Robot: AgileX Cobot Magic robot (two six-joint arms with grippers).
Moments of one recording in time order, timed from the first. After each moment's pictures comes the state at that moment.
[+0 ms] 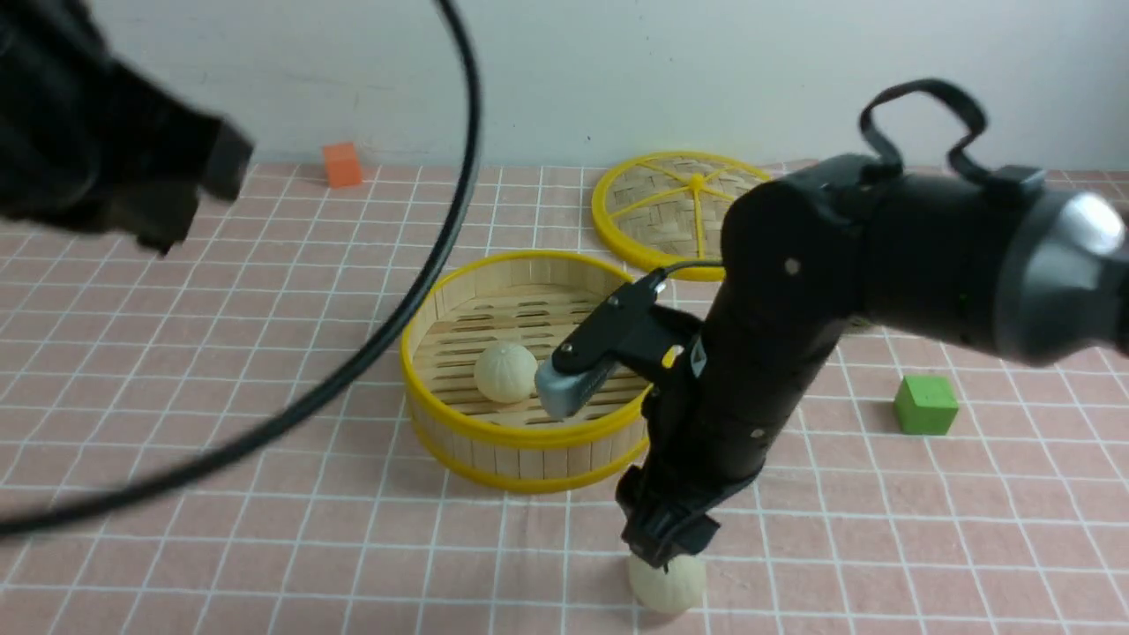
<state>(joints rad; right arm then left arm) 0.66 1.84 -1.40 0.16 0.99 -0.30 -0.48 1.13 -1.40 0.16 1.23 -0.23</state>
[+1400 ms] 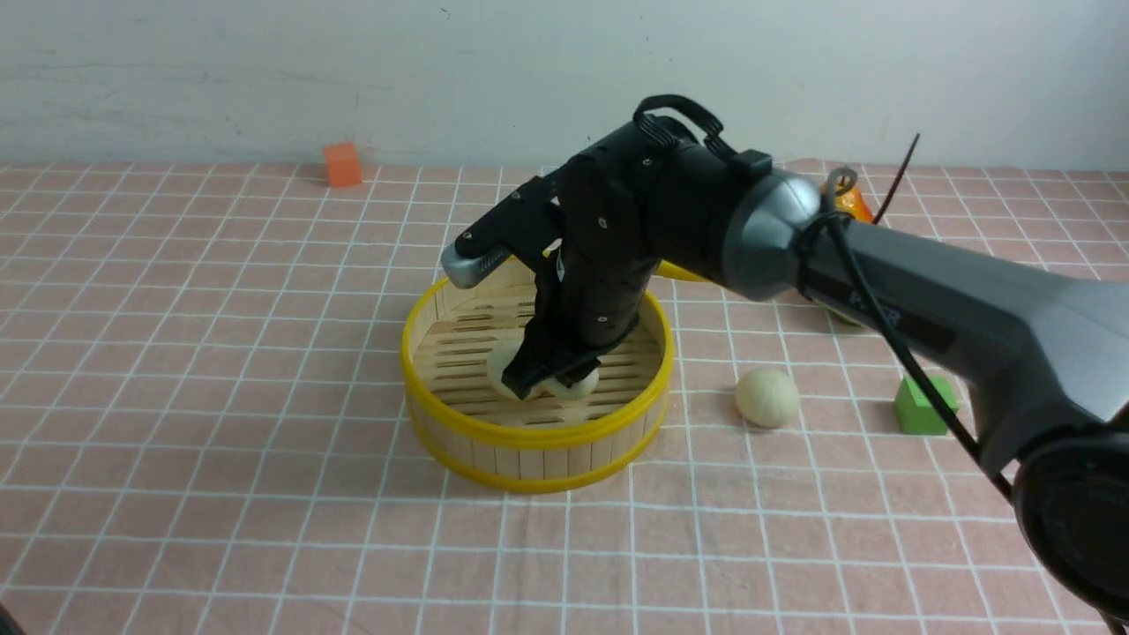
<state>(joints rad) 0.66 2.24 -2.01 -0.11 0.96 -0.07 -0.48 0.50 -0.76 0.15 1.11 -0.28</state>
